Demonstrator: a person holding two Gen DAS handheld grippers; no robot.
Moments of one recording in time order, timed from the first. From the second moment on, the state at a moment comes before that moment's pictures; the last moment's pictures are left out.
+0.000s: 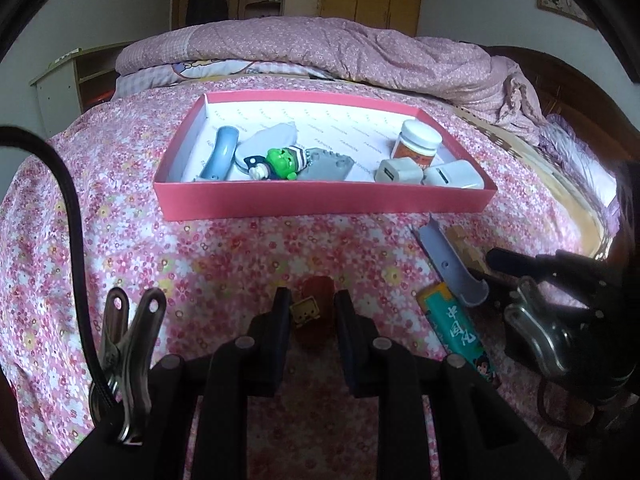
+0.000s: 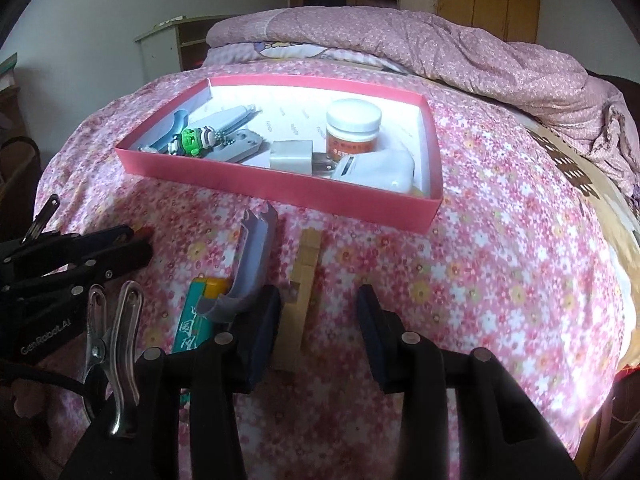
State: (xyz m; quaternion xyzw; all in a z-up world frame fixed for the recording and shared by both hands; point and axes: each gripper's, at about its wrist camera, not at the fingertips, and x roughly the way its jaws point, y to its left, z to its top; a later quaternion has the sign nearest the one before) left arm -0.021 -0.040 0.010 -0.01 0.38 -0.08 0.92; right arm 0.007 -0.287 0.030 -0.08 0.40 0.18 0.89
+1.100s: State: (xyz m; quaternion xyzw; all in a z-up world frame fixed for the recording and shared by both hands) left arm -0.020 -0.043 0.010 -0.02 0.39 -0.08 0.92; right arm -0.006 -0.327 0.026 0.02 0.40 0.16 0.90
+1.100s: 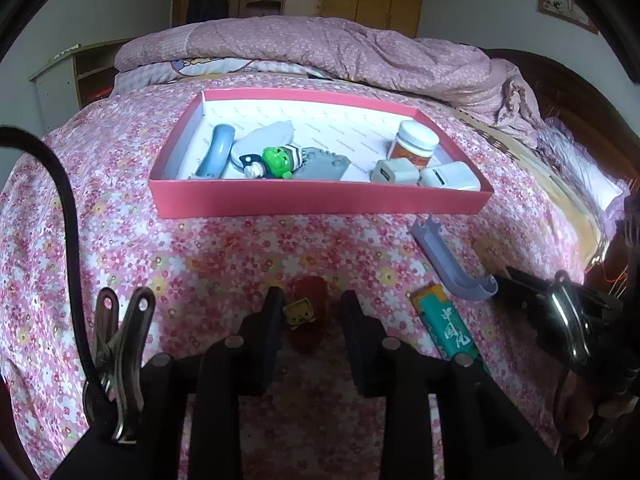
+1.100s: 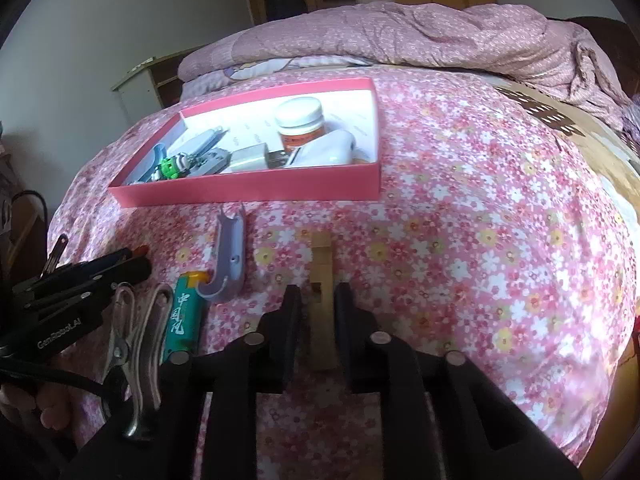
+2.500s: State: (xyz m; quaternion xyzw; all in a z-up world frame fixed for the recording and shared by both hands) left arm -0.027 -0.040 0.032 -0.03 0.37 -0.10 0.92; right arm -0.007 -0.337 0.040 0.04 0.38 0.17 0.91
